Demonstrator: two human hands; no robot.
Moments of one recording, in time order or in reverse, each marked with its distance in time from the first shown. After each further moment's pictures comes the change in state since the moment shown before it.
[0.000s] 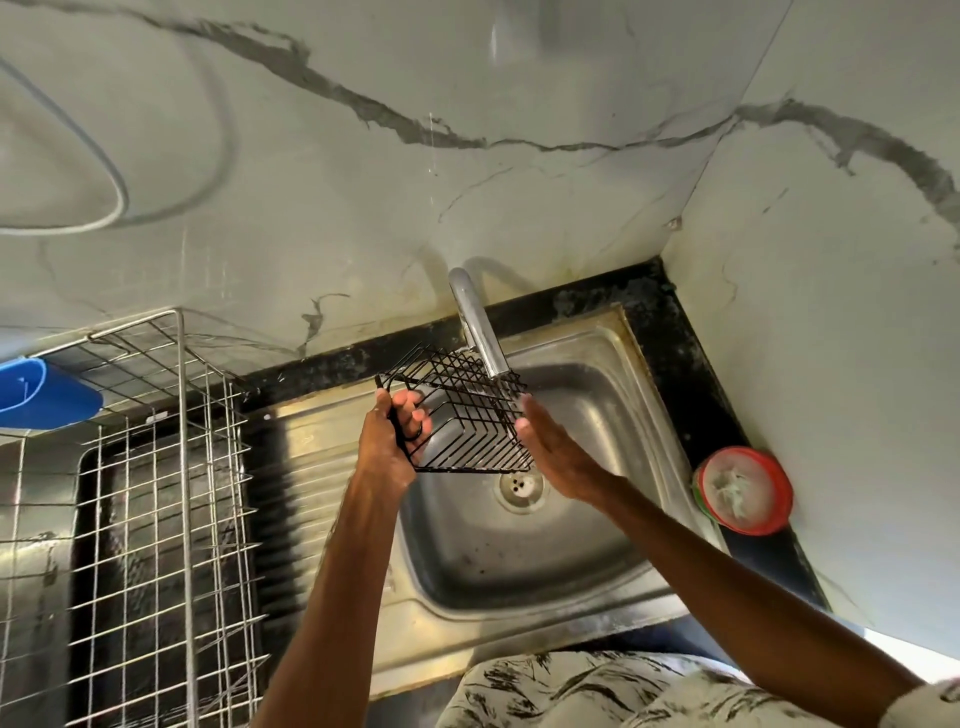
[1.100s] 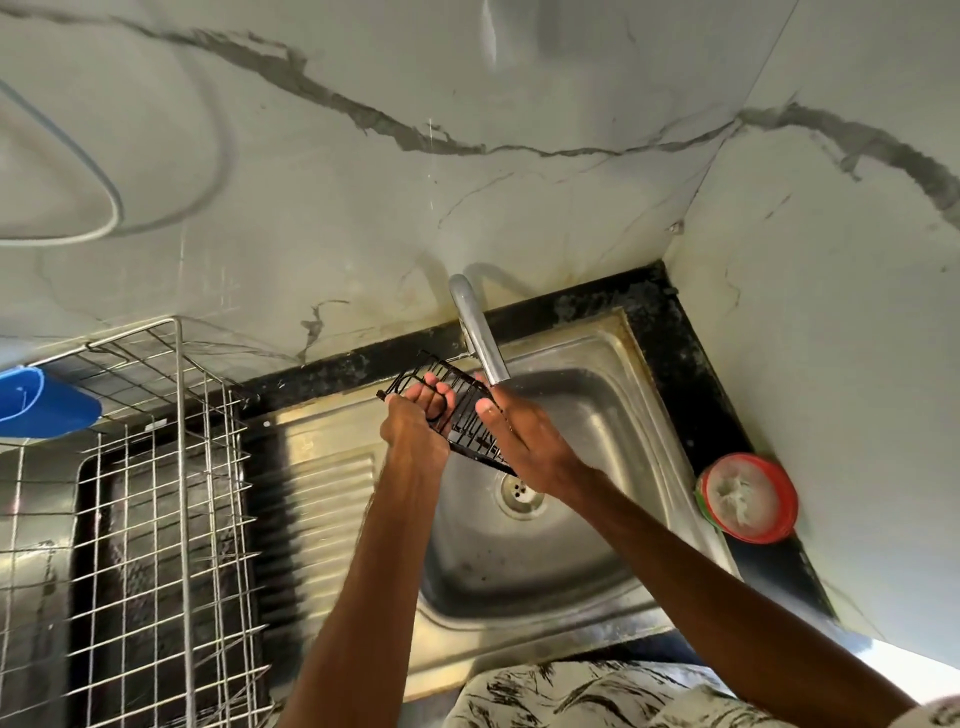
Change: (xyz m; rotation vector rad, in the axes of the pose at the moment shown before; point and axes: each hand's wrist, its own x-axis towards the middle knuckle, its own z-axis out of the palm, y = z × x) left_hand -0.015 -0.003 0.059 -0.131 0.281 0.044; right_hand 0.003 -0.078 -0.002 0.119 0.117 -0.067
